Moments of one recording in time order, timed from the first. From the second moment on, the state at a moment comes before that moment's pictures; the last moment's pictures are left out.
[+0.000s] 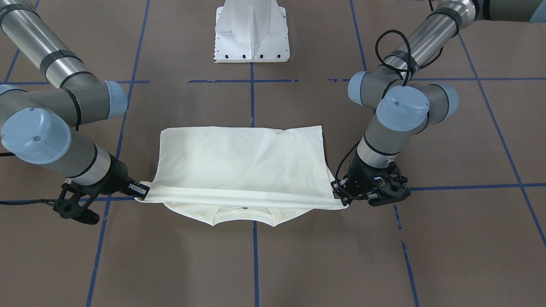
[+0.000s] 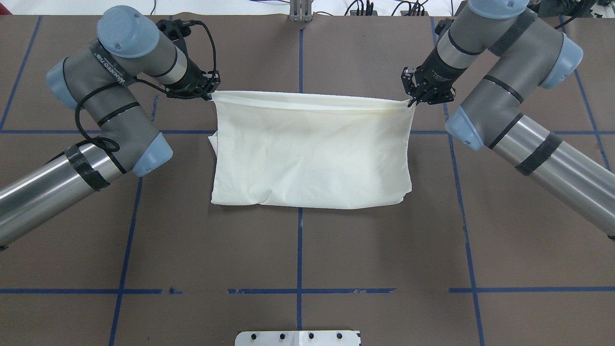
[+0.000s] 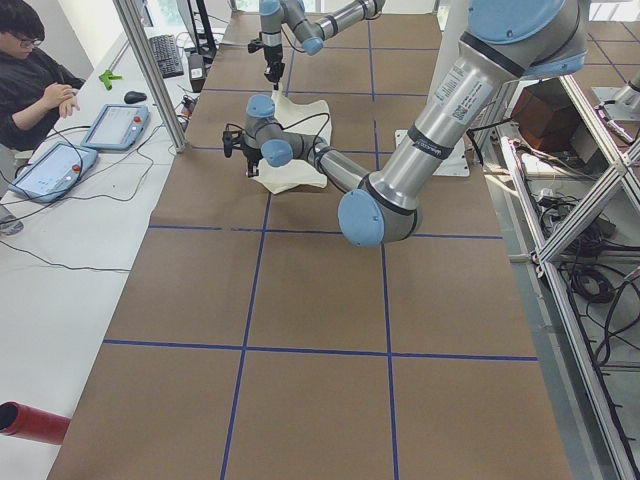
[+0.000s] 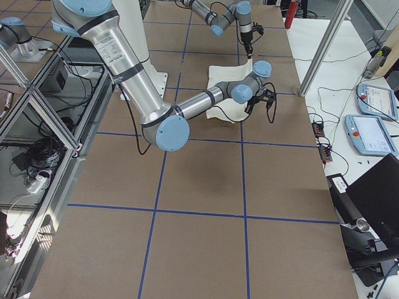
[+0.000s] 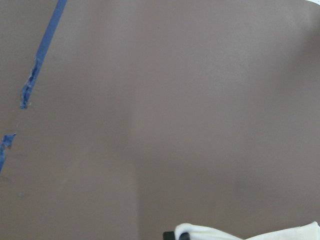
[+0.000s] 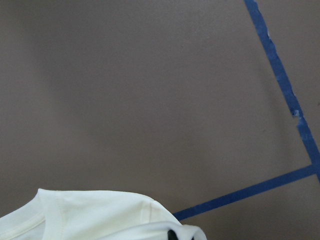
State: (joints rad) left arm -0.83 -2.24 -1.36 -2.01 -1.96 -1.27; right arm 0.94 -0.96 1.38 -1.31 2.27 1.31
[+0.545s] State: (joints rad) left arm -0.81 -2.18 -1.49 -1.99 -1.96 -1.27; right arm 0.88 -0.96 1.40 -1.31 2.22 1.31
